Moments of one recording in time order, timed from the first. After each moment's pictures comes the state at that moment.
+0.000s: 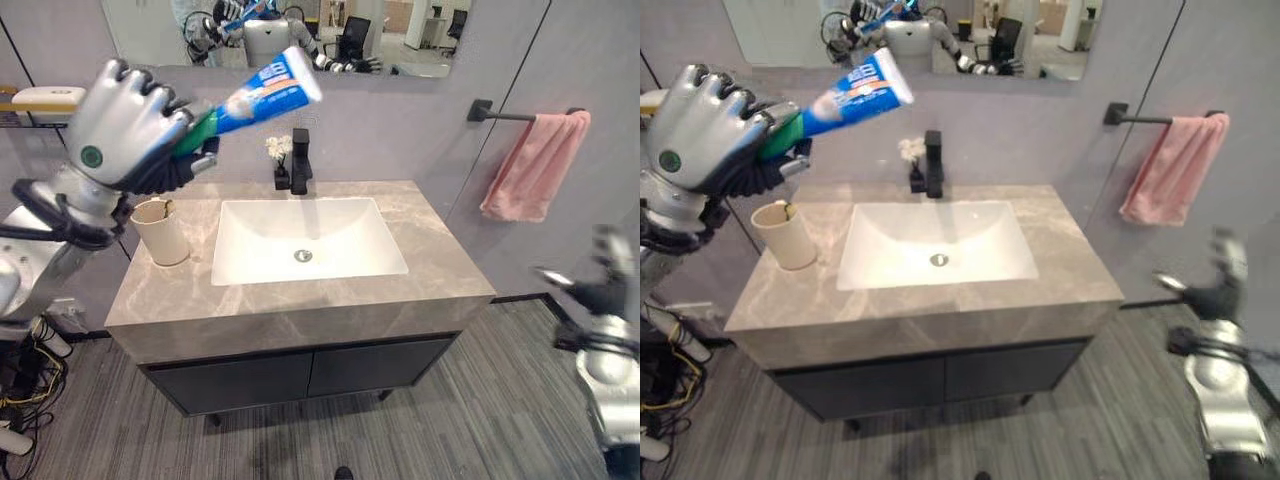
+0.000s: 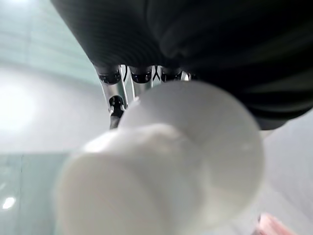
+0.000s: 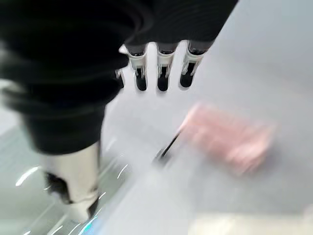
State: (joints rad) left arm -0.53 1.16 -0.11 -0.20 0.79 -0.26 0.47; right arm -0.06 -0.72 -0.09 0.12 0.14 -0.22 -0.28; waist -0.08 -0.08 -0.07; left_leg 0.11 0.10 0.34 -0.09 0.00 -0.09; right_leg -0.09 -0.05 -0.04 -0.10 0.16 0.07
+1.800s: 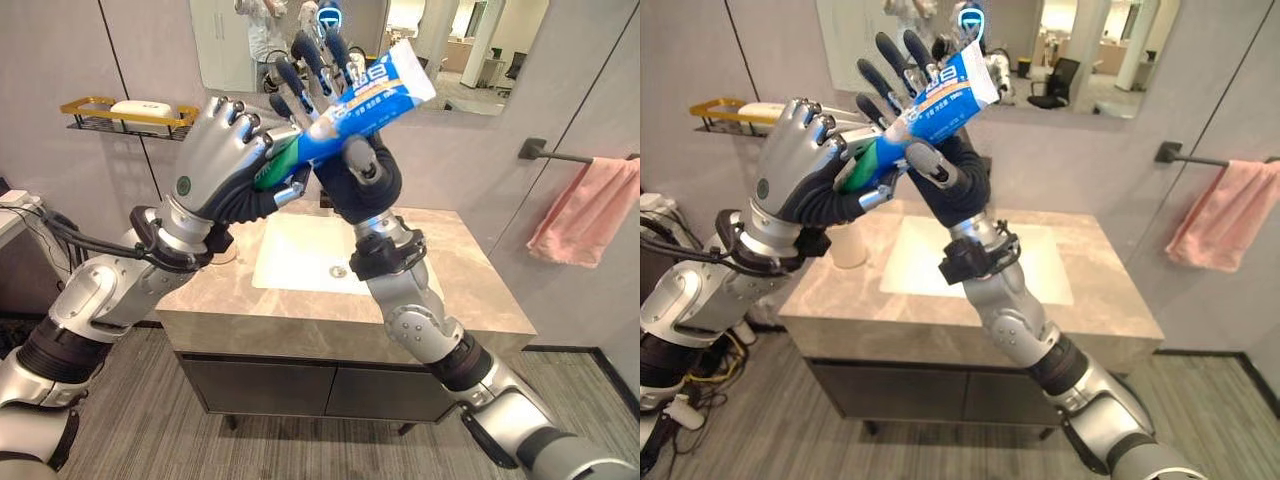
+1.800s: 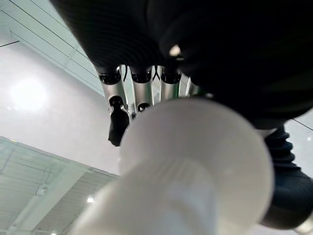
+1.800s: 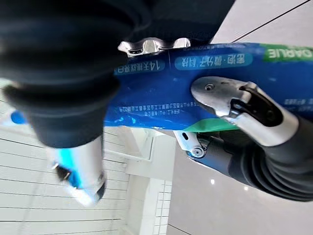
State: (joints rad) left arm -0.58 0.94 -0.32 -0.22 0.57 -0.33 0.48; right arm -0.68 -0.23 0.59 -0.14 1.09 -0.38 0.05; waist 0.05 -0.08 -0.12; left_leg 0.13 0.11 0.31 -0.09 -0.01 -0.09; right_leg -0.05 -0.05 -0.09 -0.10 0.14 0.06
